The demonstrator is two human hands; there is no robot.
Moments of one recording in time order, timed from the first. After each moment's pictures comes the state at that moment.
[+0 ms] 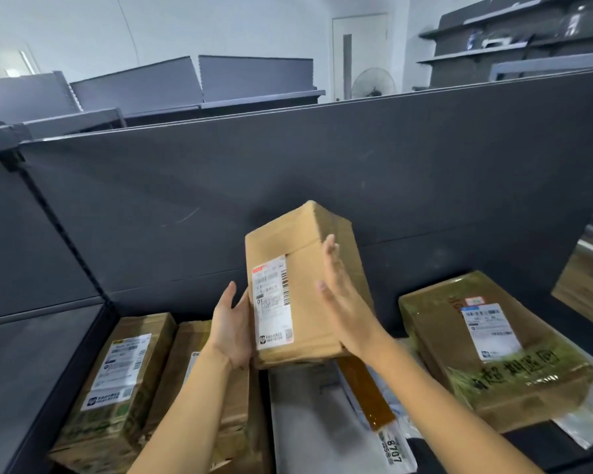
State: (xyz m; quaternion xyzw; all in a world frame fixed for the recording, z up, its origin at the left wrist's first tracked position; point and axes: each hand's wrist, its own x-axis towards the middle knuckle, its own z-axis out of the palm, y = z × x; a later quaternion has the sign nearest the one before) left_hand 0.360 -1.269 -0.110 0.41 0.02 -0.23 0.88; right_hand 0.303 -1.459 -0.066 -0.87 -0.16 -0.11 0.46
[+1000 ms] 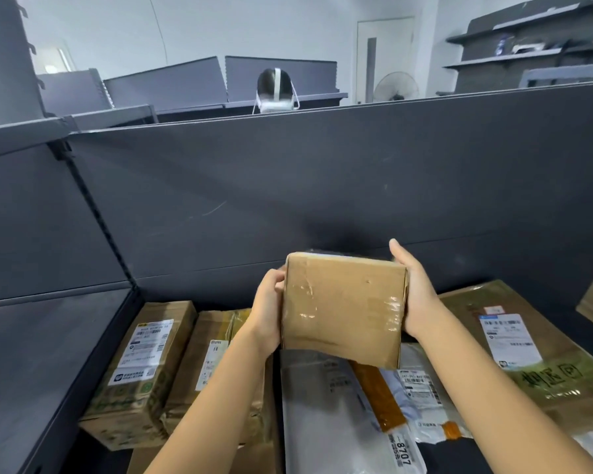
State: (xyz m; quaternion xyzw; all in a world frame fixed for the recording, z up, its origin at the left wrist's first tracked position) left_hand 0.326 -1.294 -0.070 0.61 0.00 -0.15 0.78; right_hand 0.314 -1.500 -0.053 -0.55 0.11 0.08 0.82
